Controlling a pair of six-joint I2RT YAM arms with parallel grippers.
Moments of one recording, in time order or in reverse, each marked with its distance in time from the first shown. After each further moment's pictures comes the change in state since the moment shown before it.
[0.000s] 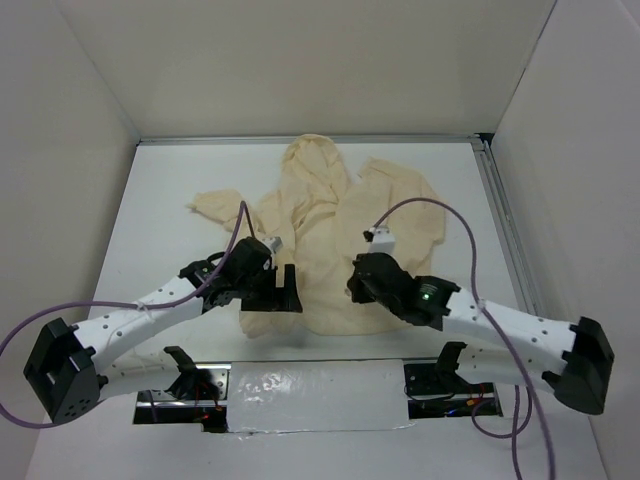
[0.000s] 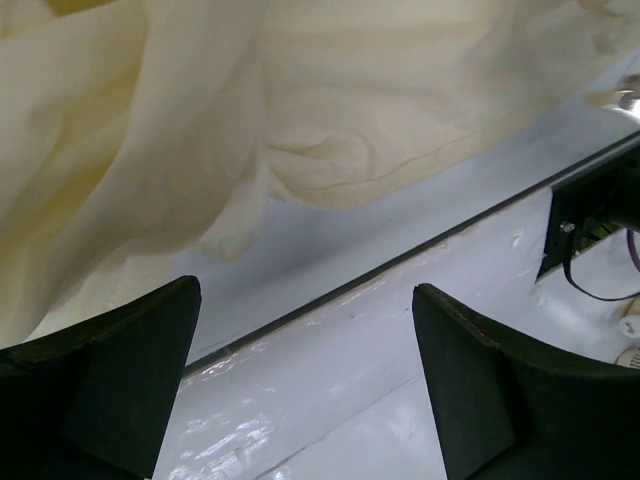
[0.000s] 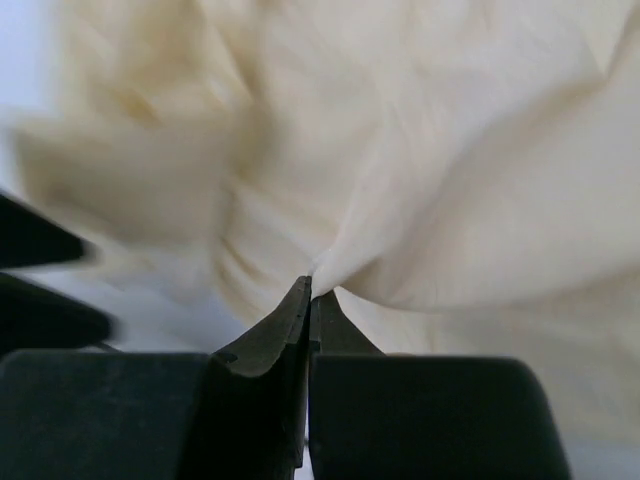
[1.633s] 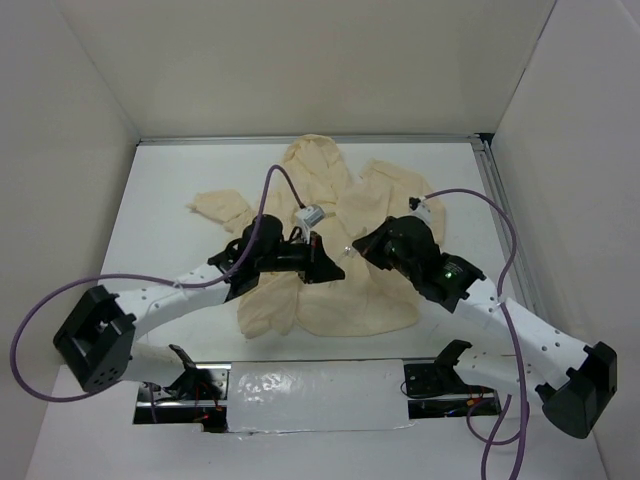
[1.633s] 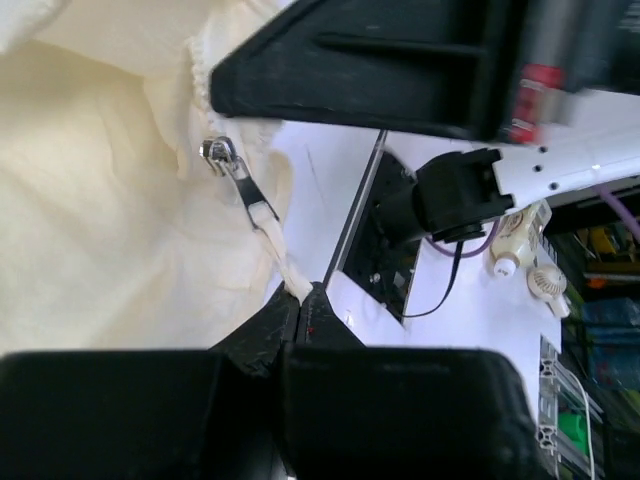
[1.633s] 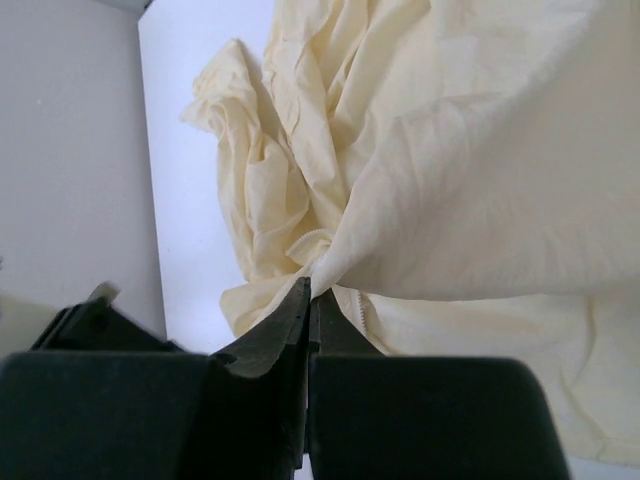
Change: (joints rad) left arm -0.006 0.252 0.045 0.863 0.414 0.152; right arm -0.257 -0.083 0.120 0.098 -0.103 0.342
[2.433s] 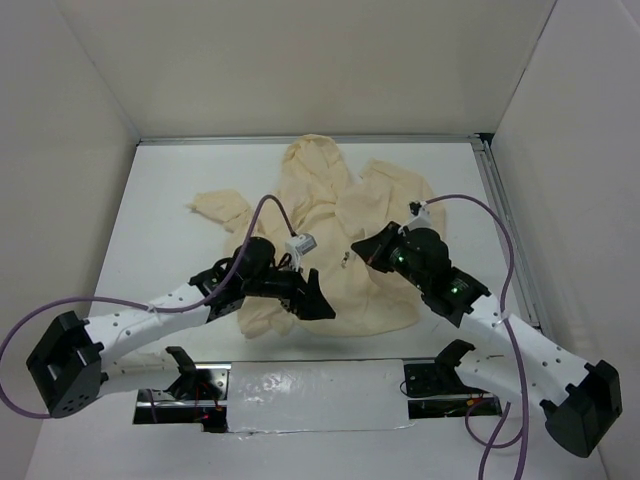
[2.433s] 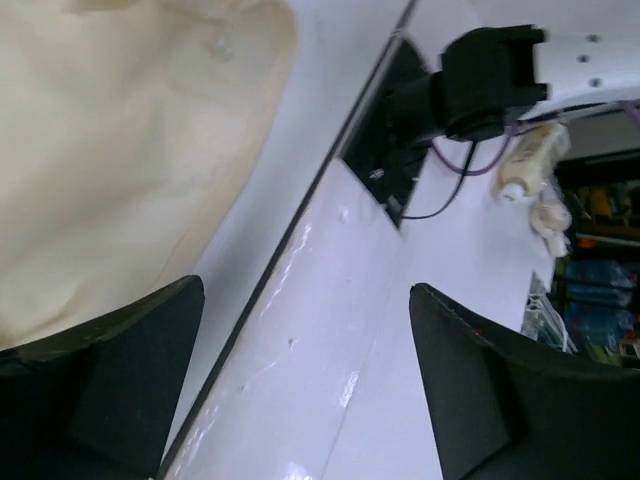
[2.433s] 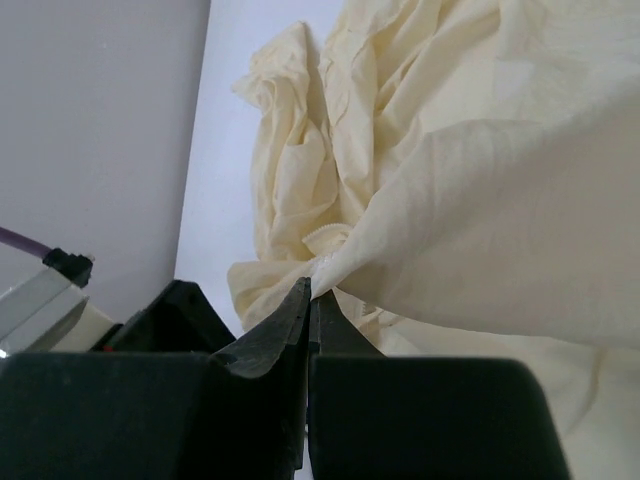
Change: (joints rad) left arm -0.069 -0.226 -0.133 -0.243 -0.023 0.000; right arm -0.072 -0.107 -0.181 0.265 -0.169 -0.158
